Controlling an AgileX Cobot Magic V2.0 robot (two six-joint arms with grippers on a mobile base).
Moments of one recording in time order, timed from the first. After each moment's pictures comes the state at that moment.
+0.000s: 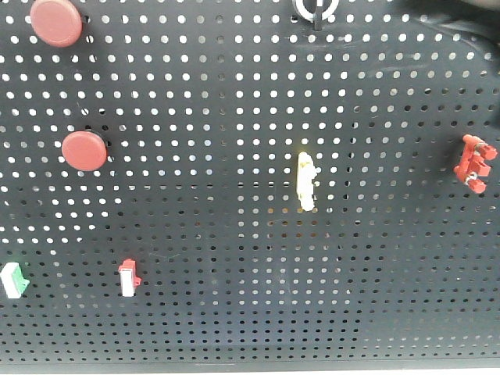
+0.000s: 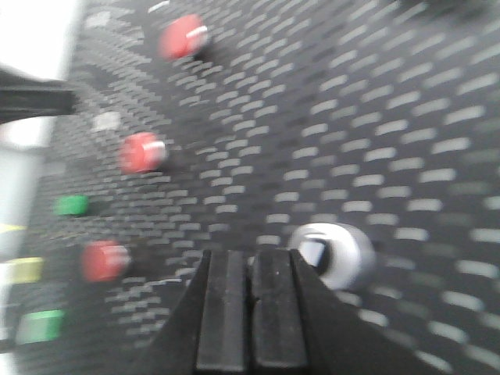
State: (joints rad) left arm -0.45 0.96 -1.18 0.04 -0.06 -0.01; right arm 0.07 1.19 -1.51 -1.69 -0.94 1.59
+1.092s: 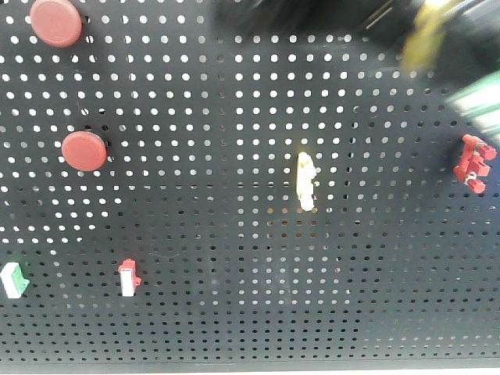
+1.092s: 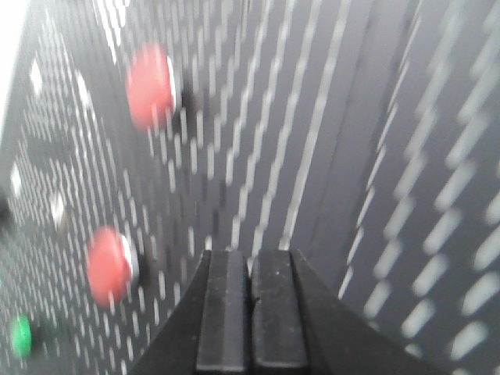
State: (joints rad) left arm -0.45 0.96 -1.18 0.04 -0.05 -0.01; right arm 0.66 1.36 -1.65 -1.76 -0.18 1.56
